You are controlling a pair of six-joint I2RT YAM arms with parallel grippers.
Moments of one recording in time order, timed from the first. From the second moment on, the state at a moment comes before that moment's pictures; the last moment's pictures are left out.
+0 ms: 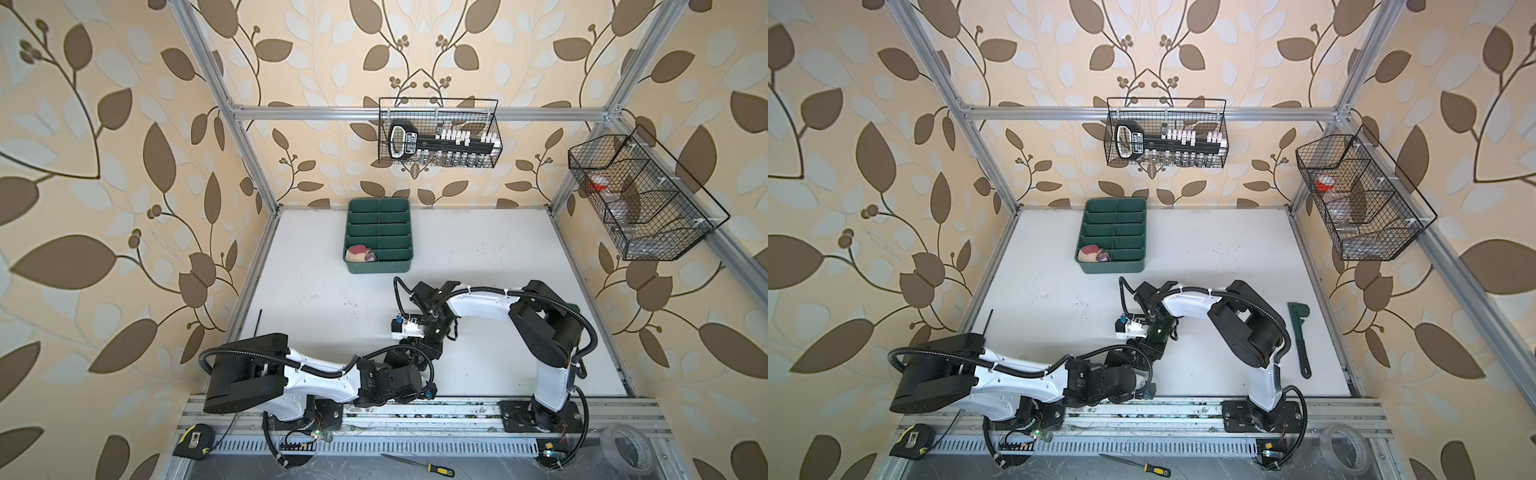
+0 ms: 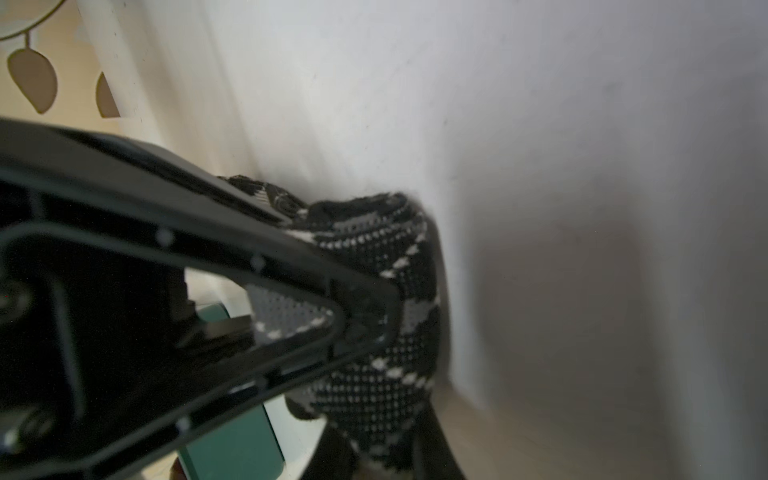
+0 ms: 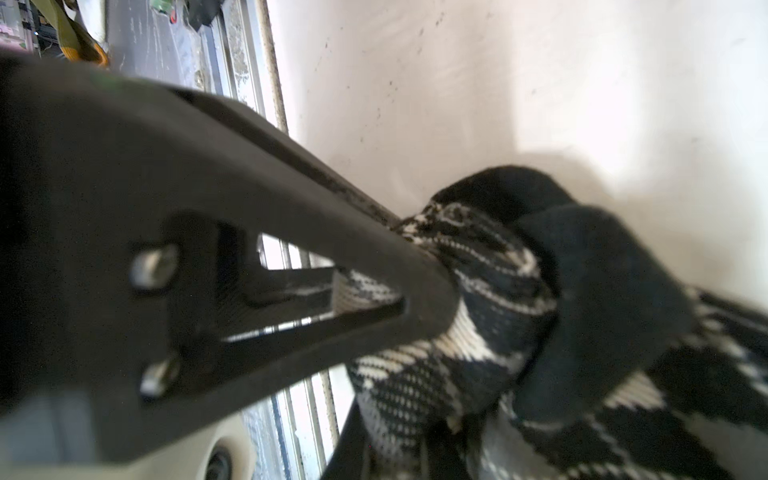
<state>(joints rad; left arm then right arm) -1.39 1.39 0.46 -0.08 -0.57 0.77 0.82 1.92 1.15 -0.84 -0.67 -0.44</state>
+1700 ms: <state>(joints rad) -1.01 1.76 1.01 -0.44 0.37 0.15 0.76 0.40 0.66 -0.53 0.16 -0.81</state>
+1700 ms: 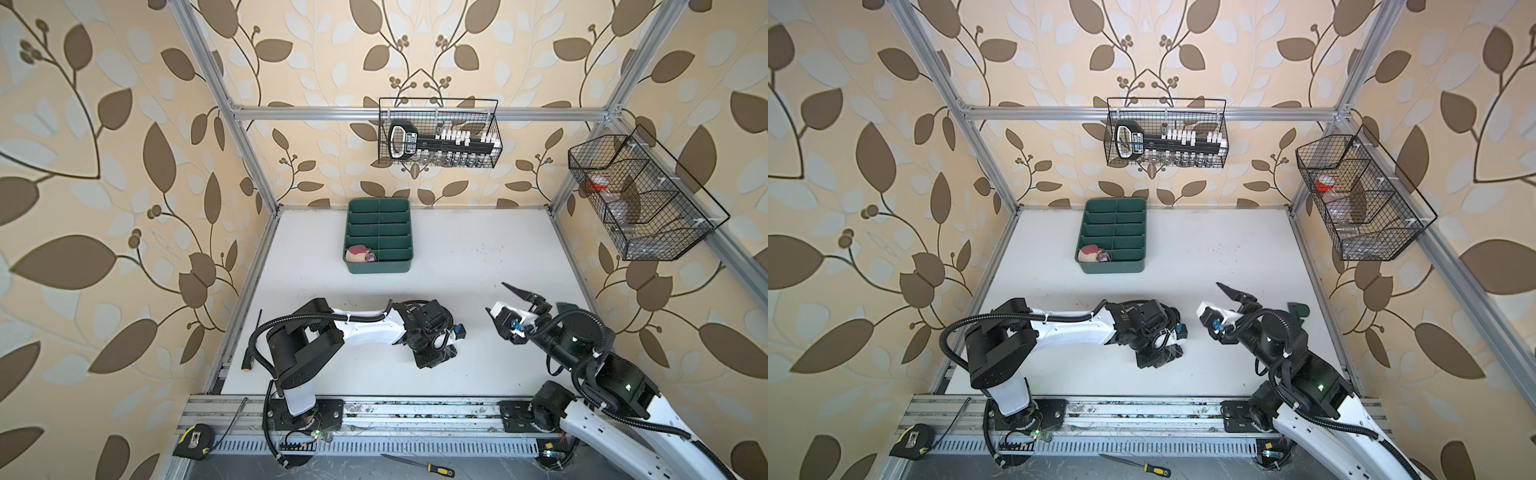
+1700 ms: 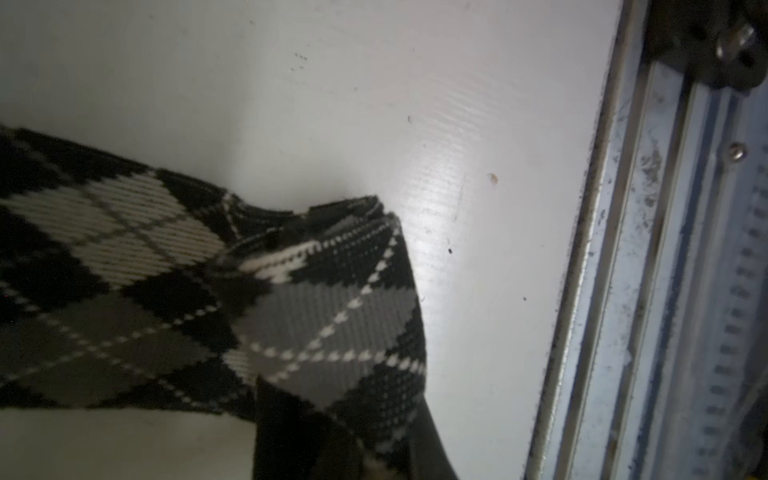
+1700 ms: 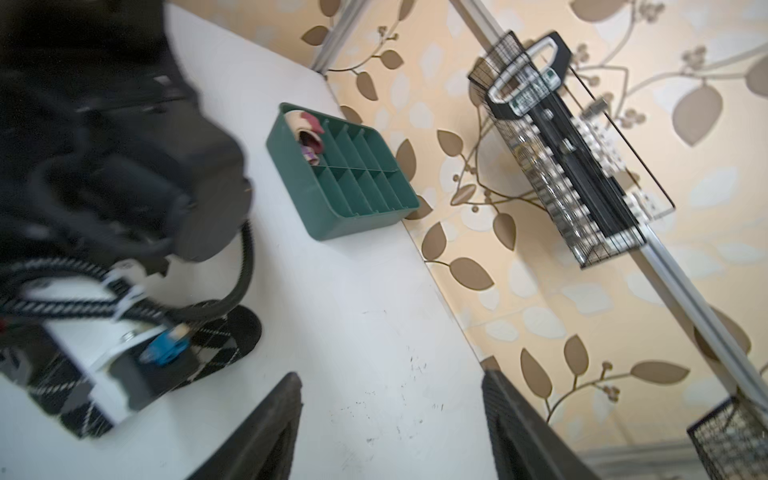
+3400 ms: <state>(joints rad) -0.86 1.77 0.91 -0.28 0.68 -0.06 1.13 1.15 0.27 0.12 0.41 -1.05</state>
